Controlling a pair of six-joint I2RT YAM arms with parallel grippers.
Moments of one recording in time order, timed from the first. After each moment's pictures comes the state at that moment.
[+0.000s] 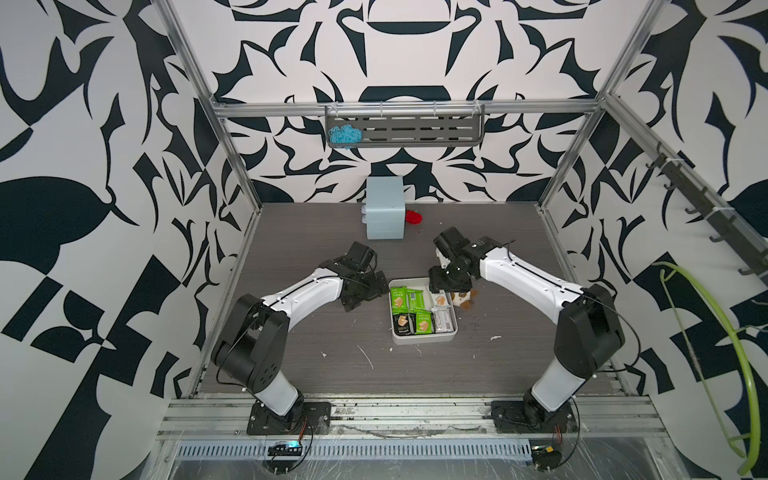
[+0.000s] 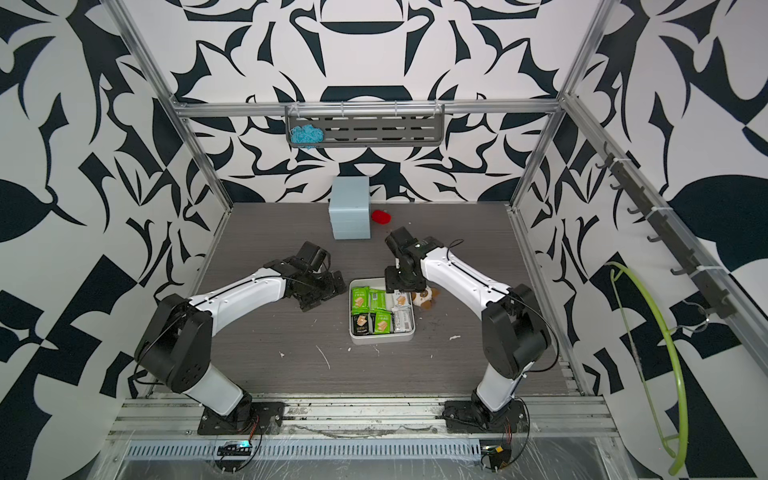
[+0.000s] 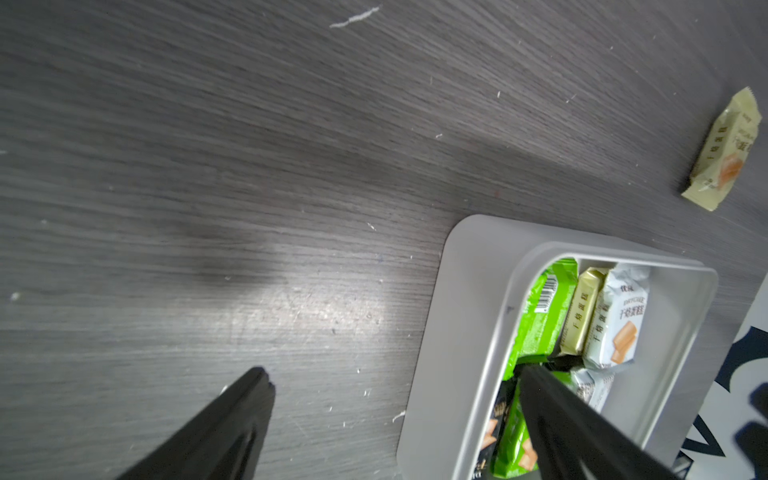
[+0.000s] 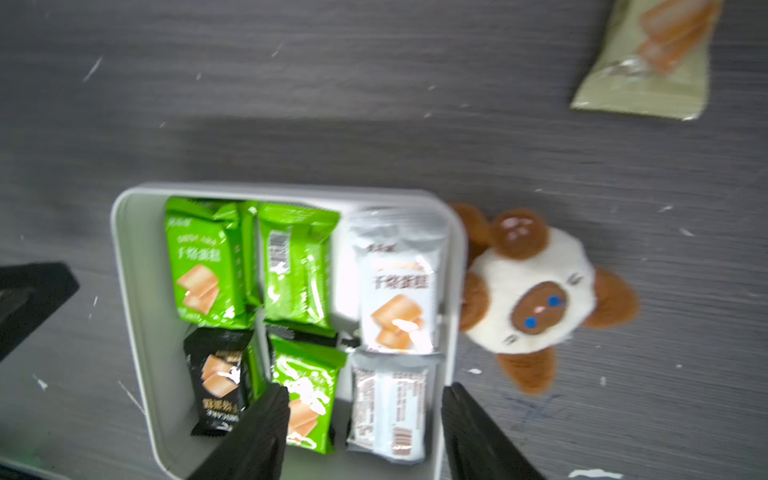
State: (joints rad) left arm -0.55 1.60 1.04 -0.57 0.15 -0.85; right arm 0.59 1.69 1.35 -0.92 -0.04 0.52
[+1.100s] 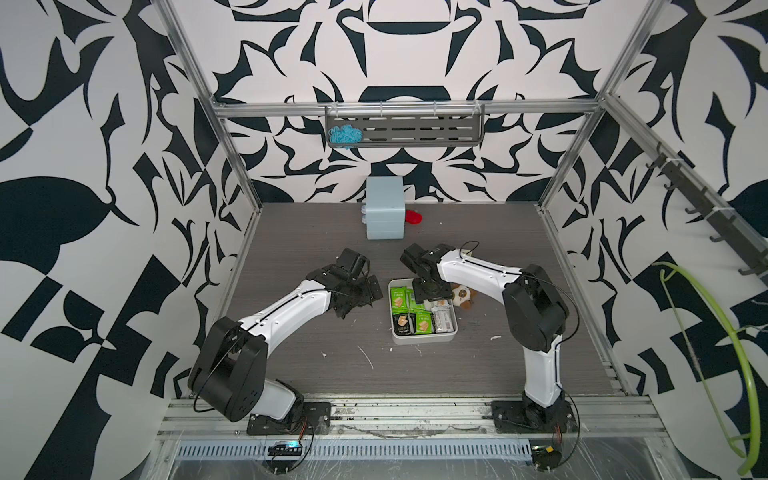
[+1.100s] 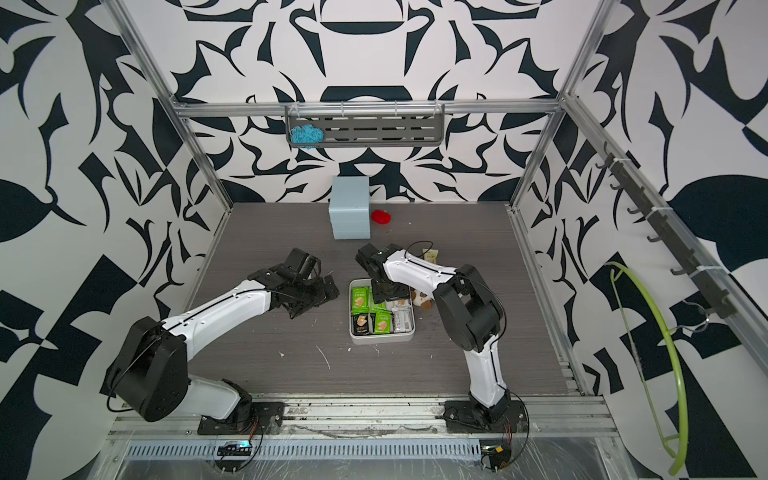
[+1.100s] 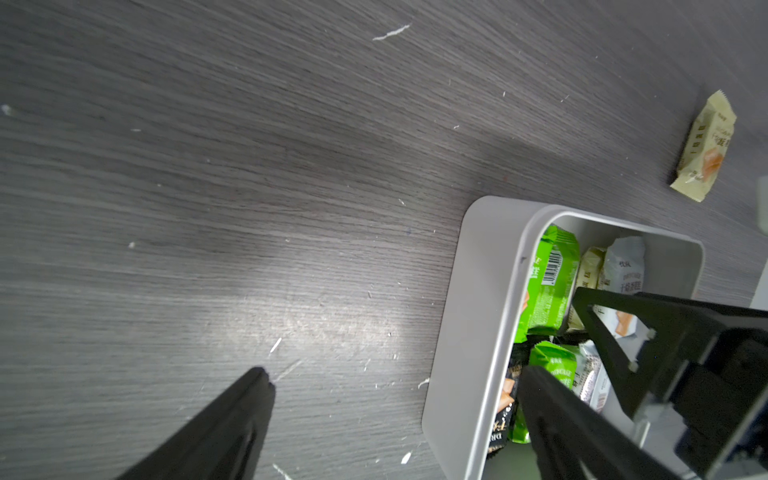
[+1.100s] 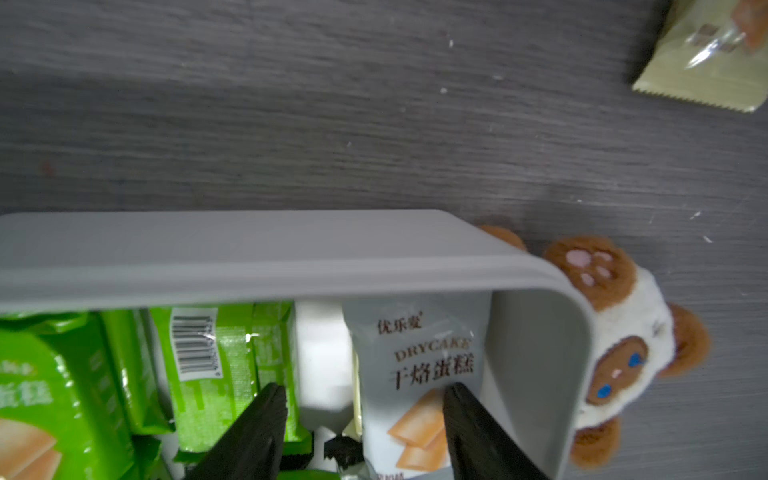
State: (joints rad) left arm -0.55 1.44 0.94 -0.59 0.10 -0.84; right arm 0.71 2.00 1.49 -0.98 0.19 0.62
